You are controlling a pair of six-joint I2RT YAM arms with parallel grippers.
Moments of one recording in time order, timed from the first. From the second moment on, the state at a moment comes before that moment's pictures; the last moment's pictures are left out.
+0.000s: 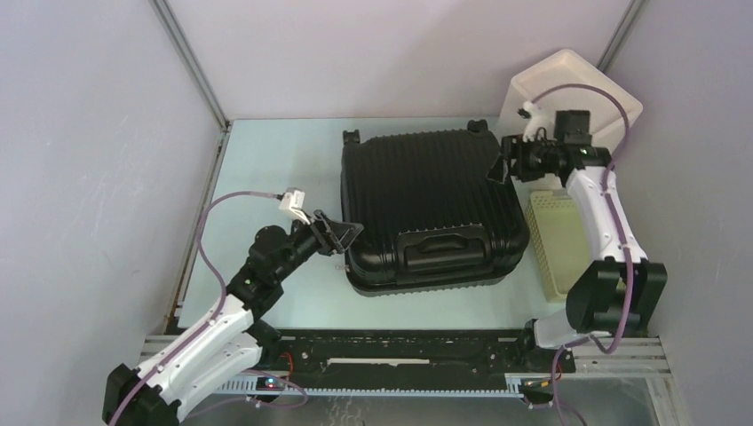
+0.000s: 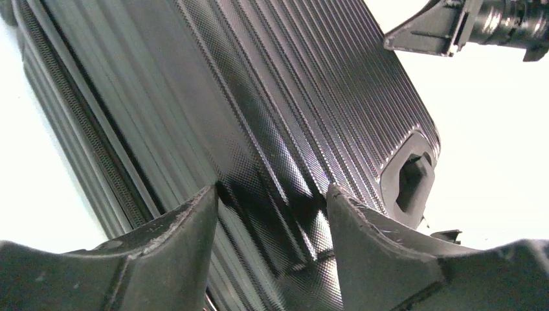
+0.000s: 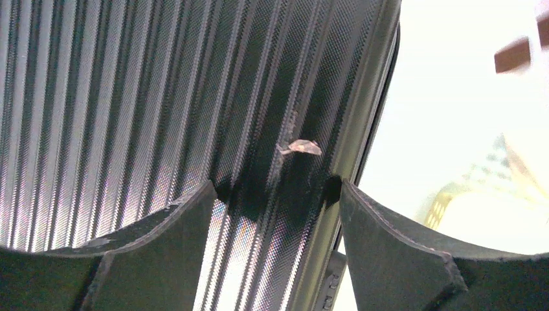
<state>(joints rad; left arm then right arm) -0.57 0.73 0.43 0.19 0.14 -0.71 -0.08 1.45 1.36 -0.71 -0.58 -0.09</state>
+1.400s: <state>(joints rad) -0.69 0.44 0.10 0.50 0.28 -0.35 0.24 1.02 1.13 -1.24 -0.84 -1.32</state>
